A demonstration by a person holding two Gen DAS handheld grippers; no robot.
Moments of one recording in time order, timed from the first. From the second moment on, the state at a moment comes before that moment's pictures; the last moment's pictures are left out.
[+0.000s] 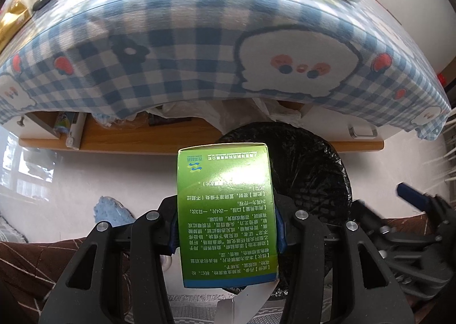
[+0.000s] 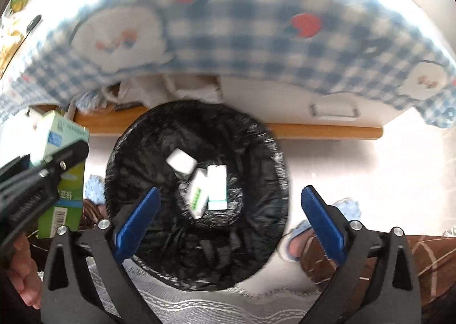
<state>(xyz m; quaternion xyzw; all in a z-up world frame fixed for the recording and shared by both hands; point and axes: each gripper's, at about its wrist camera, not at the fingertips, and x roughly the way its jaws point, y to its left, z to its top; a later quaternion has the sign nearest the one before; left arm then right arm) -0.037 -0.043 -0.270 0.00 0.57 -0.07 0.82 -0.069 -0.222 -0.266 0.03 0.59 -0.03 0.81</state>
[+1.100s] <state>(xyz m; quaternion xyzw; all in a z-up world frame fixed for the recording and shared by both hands) -0.040 -0.138 -0.346 0.04 0.62 -0.11 0.78 -0.071 -0.302 -0.212 0.05 0.54 -0.07 0.84</state>
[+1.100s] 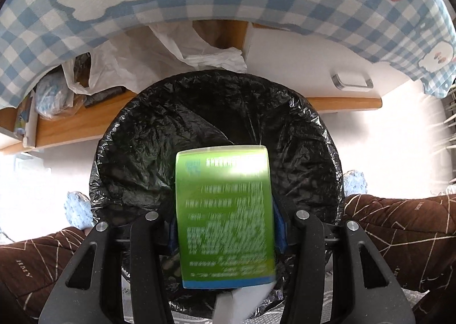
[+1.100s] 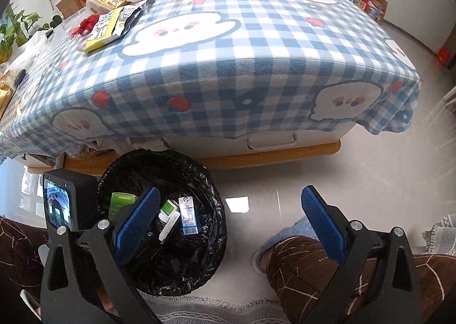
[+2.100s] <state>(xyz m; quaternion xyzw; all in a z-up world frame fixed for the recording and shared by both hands) -0.026 -0.082 -0.179 0.01 0.48 -0.08 0.87 -0.060 -0.294 -0.142 0.02 0.46 -0.07 0.89</state>
